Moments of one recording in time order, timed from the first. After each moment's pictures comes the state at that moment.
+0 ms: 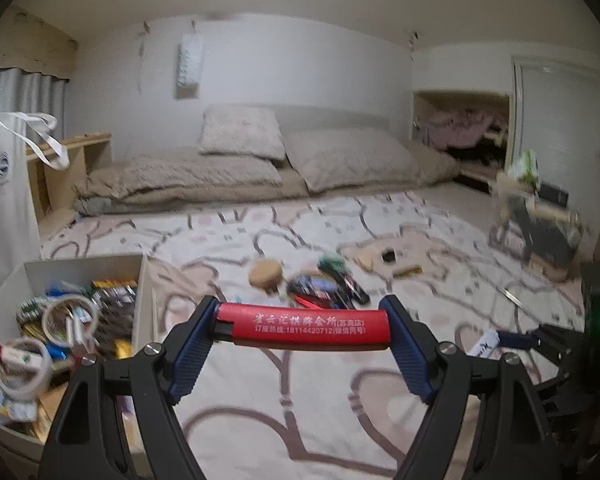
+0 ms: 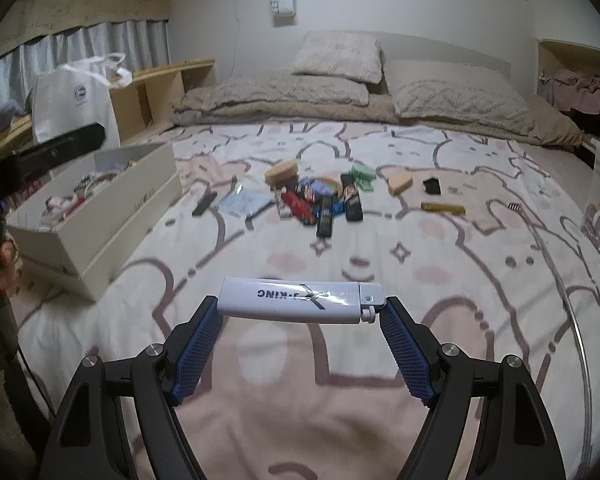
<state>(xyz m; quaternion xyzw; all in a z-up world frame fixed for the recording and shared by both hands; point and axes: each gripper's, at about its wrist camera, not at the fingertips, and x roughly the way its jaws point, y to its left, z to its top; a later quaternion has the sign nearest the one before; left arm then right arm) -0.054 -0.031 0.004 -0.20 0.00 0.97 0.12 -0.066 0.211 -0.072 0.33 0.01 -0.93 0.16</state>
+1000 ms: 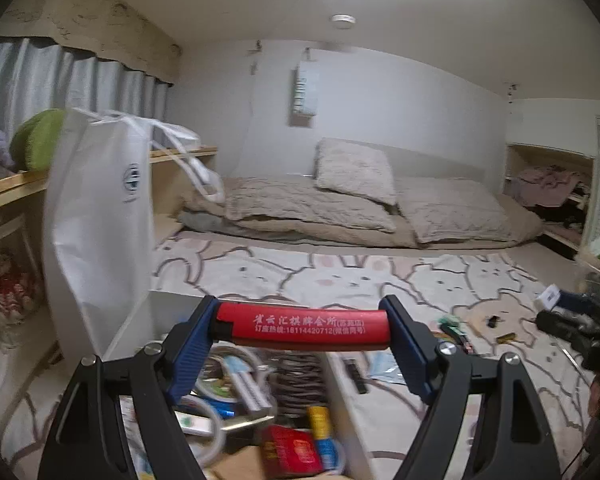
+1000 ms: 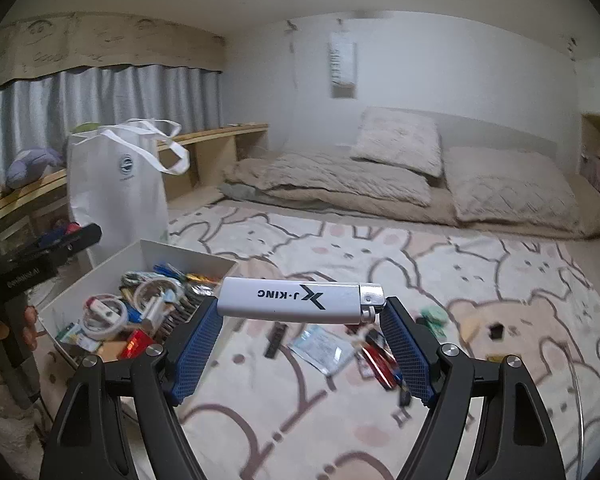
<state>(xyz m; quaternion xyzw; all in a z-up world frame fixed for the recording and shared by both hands) -0.066 -0.198 0.050 -0.16 -0.04 0.98 -0.04 -0.125 0.094 0.043 0.22 0.03 -0.95 0.23</state>
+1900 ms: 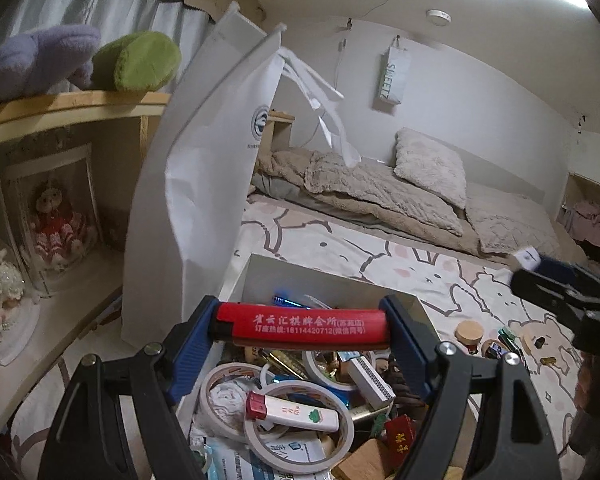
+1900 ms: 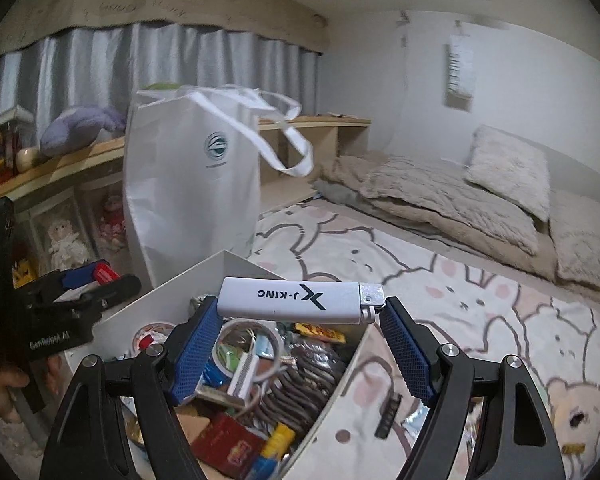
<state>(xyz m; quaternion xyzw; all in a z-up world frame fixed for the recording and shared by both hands) -0.068 -0.308 0.017 -0.20 -0.12 0.96 -0.12 -0.172 -0.088 0.052 0.22 0.10 -0.90 0.36</state>
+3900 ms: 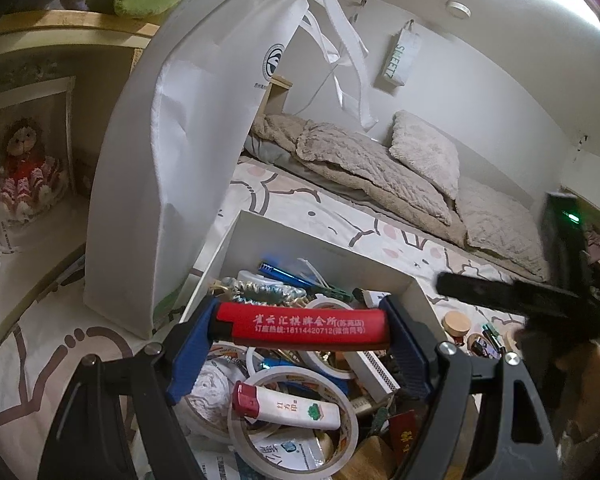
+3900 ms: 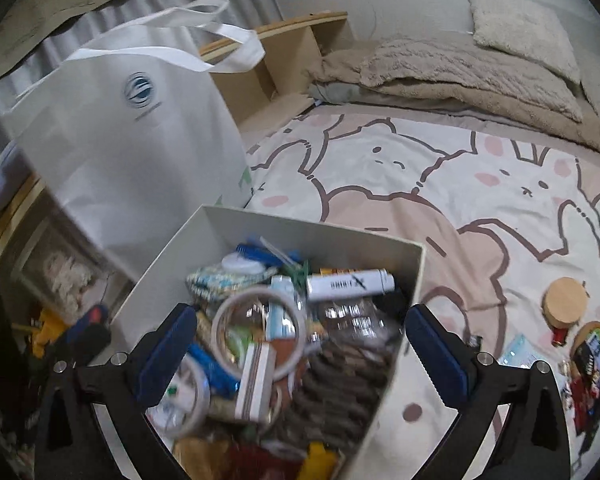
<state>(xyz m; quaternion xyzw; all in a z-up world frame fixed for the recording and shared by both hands) -0.091 -0.331 -0.018 -0.24 -0.18 0.95 -0.09 -0.260 -0.115 -0.017 0.41 -0.01 -0.83 0.37</state>
